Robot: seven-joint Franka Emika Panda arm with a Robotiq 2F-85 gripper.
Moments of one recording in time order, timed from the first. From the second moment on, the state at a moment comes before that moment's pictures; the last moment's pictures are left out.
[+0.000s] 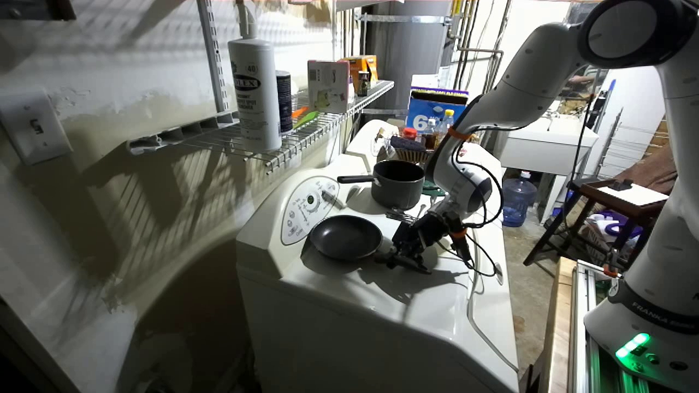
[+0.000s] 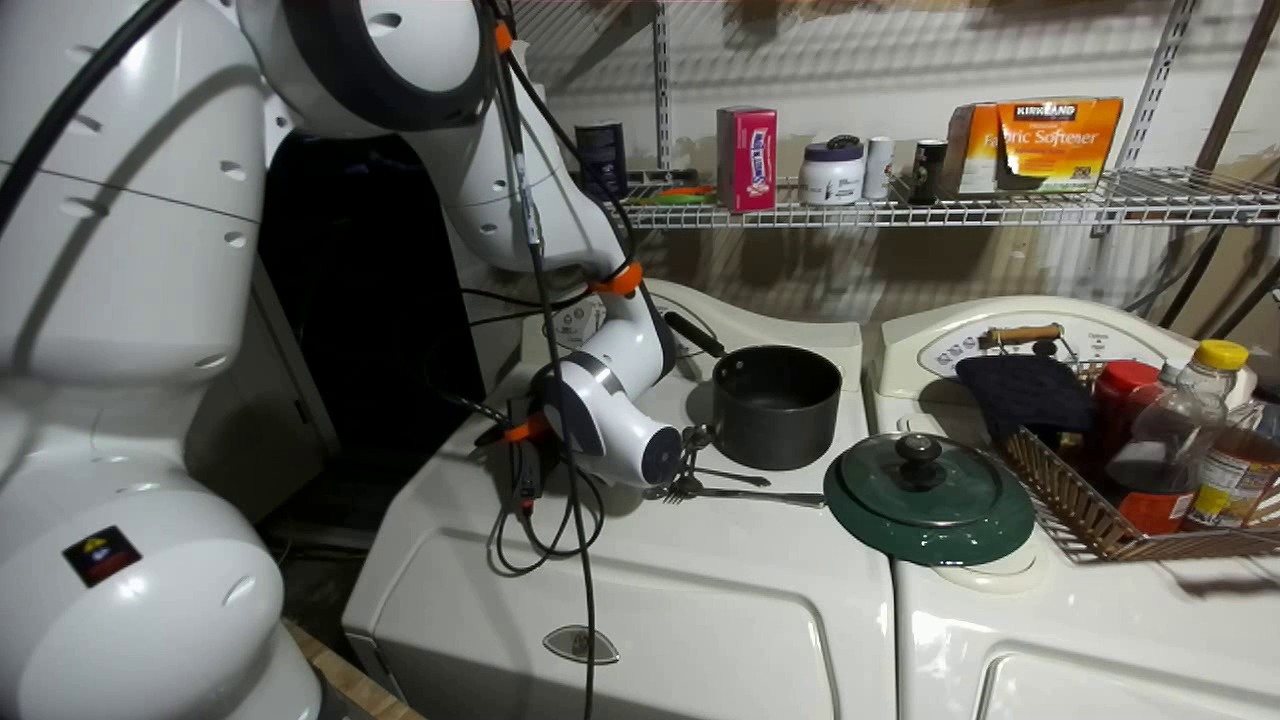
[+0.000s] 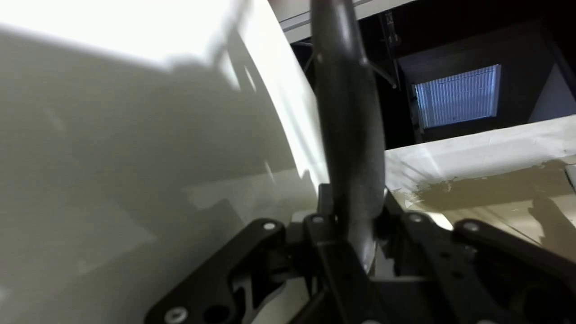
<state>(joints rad) -0.03 0.51 -0.11 -2.38 1.67 1.88 -0.98</state>
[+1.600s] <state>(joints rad) -0.12 0.04 -0.18 -2.58 1.58 1.95 -0.87</state>
